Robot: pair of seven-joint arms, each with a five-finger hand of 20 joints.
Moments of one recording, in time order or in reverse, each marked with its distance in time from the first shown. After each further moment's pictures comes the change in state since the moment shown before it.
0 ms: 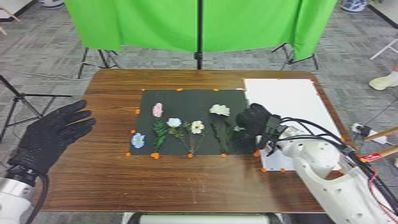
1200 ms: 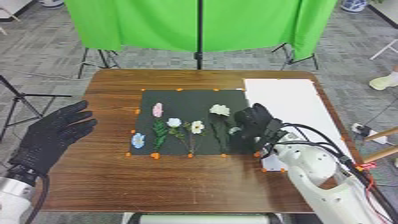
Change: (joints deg) left arm 0.0 0.4 0.0 0.2 0.0 -0.5 -0.3; right arm -2.8 0.0 -2.1 -2.0 5.4 6.2 9.2
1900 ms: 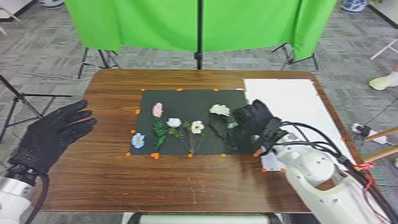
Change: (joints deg) left arm -0.3 -0.4 0.0 0.0 0.1 0.0 -0.2; right arm 0.3 0.1 -0.9 -0.1 0.0 5.0 0.8
